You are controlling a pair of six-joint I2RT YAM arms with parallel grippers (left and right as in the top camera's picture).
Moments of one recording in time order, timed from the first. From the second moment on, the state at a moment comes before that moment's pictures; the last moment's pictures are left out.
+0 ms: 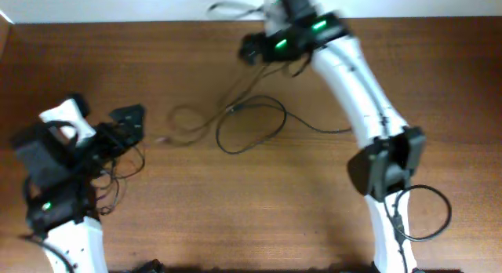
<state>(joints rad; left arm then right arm) 0.44 1.02 0.95 -0.56 0.67 -0.38 0.35 2.33 2.48 -1.12 -0.35 0.19</state>
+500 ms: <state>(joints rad) -0.11 1.42 0.95 -0.17 0.42 -0.63 0.21 2.32 2.69 -1.67 -0.60 0.13</state>
